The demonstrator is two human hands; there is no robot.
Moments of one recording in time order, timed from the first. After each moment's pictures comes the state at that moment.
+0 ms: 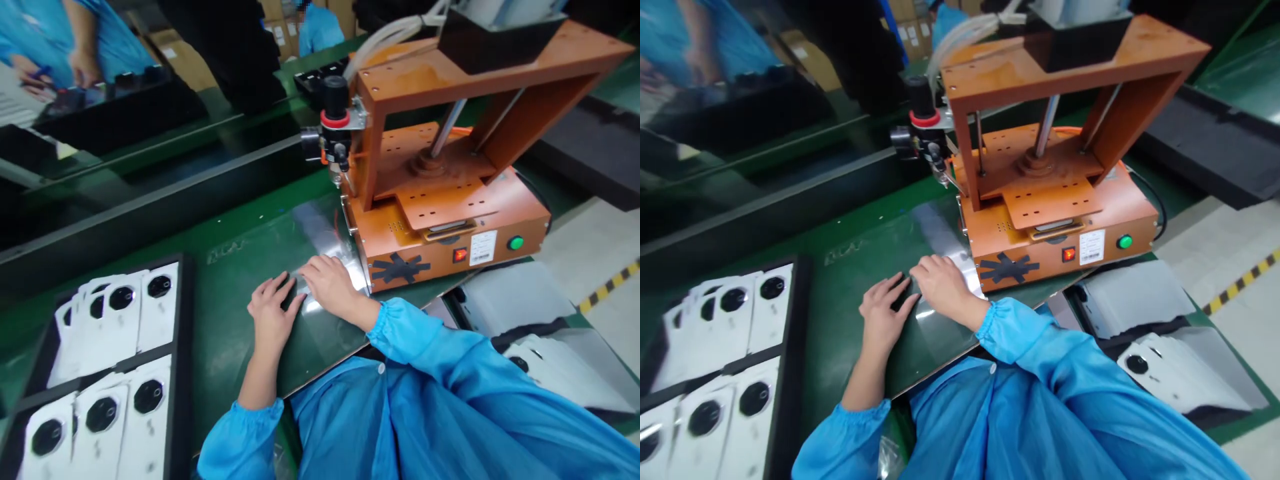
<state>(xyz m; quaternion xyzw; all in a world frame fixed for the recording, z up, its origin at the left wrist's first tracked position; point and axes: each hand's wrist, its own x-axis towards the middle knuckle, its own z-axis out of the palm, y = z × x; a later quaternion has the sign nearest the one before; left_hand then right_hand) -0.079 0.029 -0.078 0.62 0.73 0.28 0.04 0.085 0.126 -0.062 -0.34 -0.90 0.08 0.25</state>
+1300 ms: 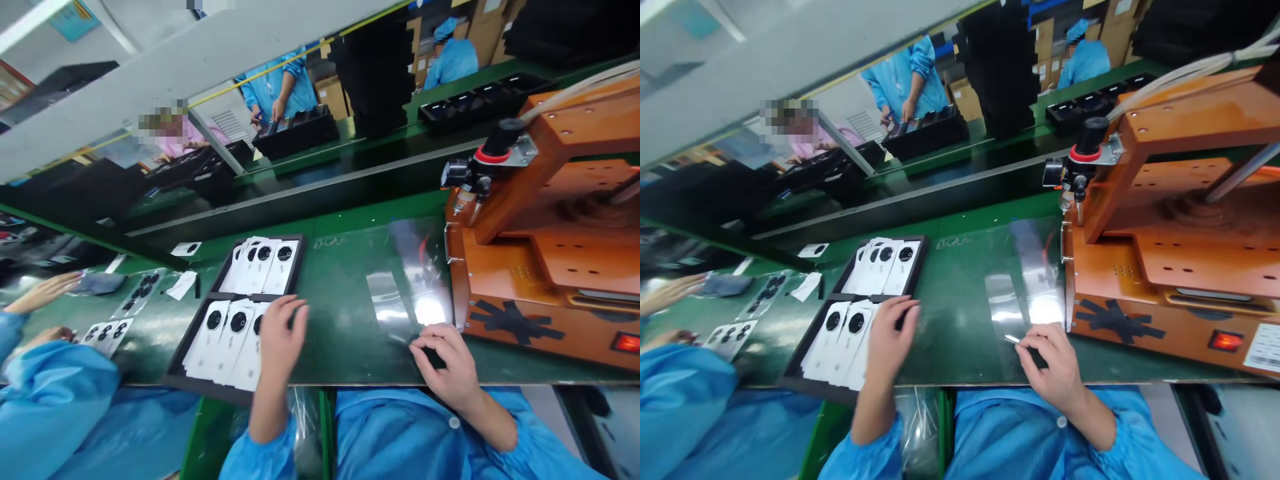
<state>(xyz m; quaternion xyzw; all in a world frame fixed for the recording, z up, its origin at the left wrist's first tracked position) -0.143 -0.074 -0.021 0.45 0.85 0.27 -0.03 0.165 0.069 -0.072 -0.23 -0.82 0.26 0.46</state>
